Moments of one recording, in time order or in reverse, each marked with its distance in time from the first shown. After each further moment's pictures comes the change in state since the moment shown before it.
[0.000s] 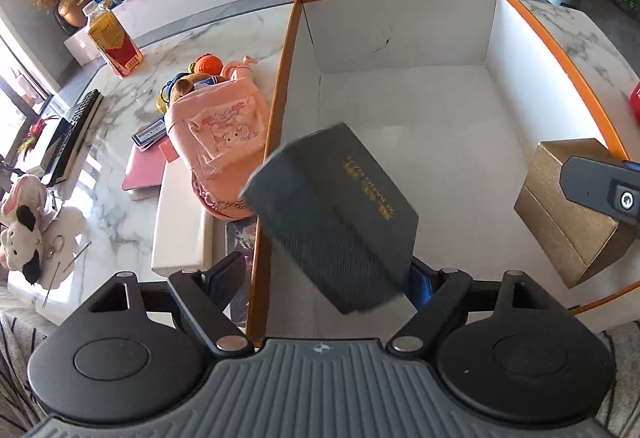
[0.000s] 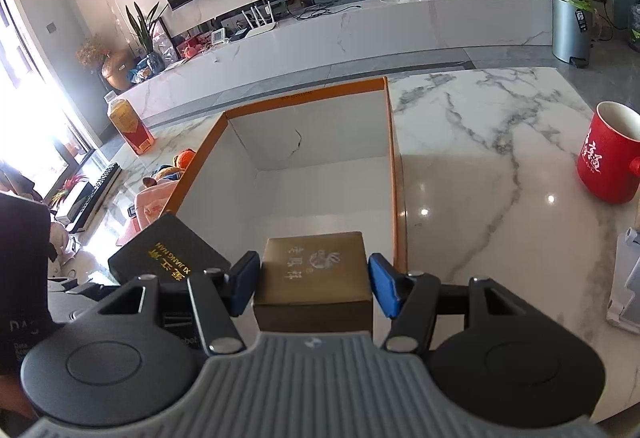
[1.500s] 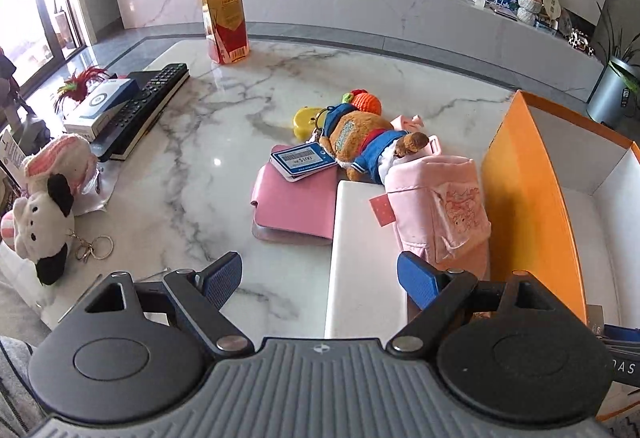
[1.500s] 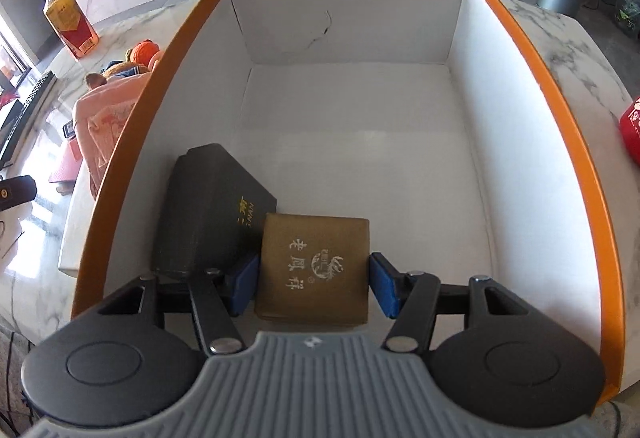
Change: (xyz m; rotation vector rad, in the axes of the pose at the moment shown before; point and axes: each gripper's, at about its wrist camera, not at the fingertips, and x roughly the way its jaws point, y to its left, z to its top) left arm 0.029 0.190 0.006 -0.294 -0.120 -0.078; right arm 0.120 0.090 -0.012 -0.062 0.294 -0.226
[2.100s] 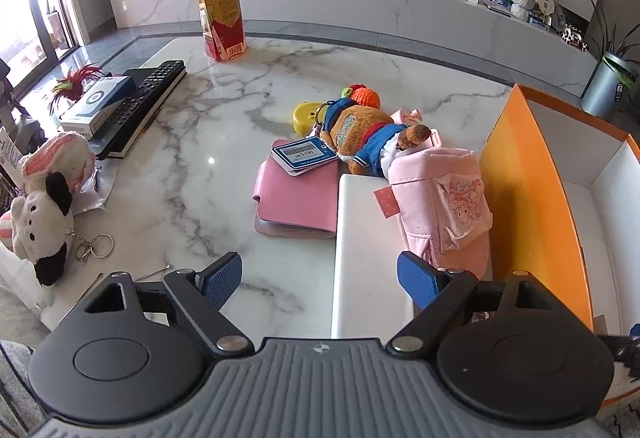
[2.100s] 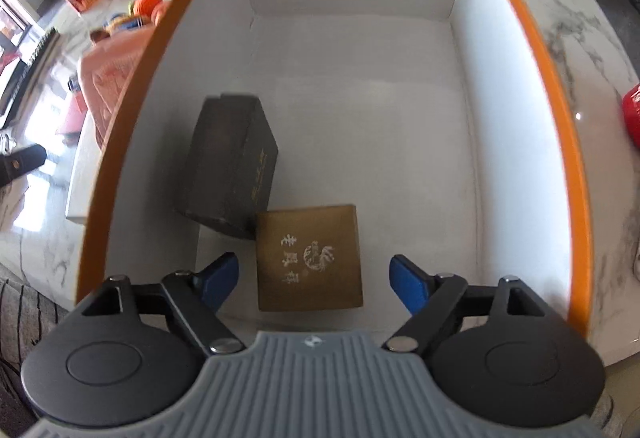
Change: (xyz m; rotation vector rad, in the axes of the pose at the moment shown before) left arm -0.002 0.006 -0.002 0.014 0.002 -0.015; right arm -0.027 -0.012 0.004 -0.003 0.090 0.036
